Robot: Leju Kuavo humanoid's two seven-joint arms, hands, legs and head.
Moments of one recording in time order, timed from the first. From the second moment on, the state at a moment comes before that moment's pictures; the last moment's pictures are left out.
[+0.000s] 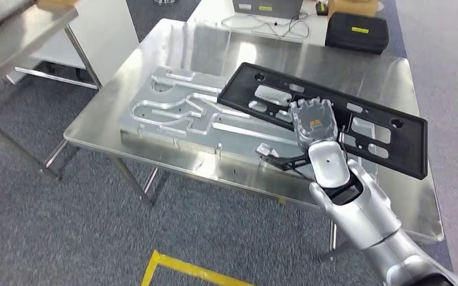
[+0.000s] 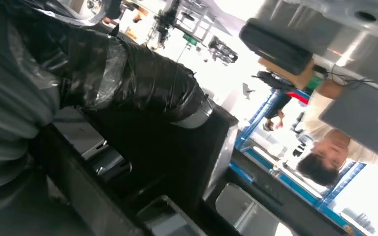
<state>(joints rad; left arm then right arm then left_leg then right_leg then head) -0.07 -0.12 1.28 -0.36 -1.48 -0.07 0.03 -0.68 -0.23 0.81 -1.40 1.57 0.14 0.27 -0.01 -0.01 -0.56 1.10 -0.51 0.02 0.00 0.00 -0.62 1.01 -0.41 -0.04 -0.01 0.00</state>
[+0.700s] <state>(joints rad) -0.06 -0.10 1.28 -0.36 -1.48 -0.06 0.03 -0.63 -0.17 0.82 -1.38 1.57 0.11 0.20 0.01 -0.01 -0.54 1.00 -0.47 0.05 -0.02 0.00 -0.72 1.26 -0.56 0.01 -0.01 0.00</state>
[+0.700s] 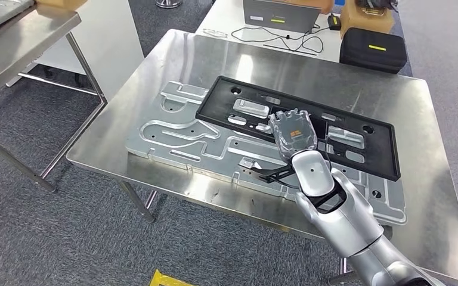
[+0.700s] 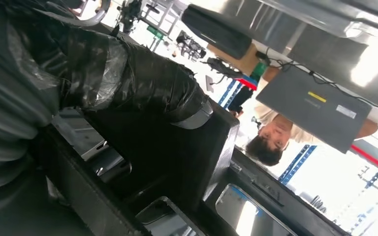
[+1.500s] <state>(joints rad) -0.06 -0.09 1.28 -0.34 -1.46 -0.07 0.06 -0.60 -0.14 0.81 -1.39 1.57 0.11 0.16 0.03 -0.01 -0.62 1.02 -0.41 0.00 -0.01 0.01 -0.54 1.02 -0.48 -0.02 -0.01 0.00</state>
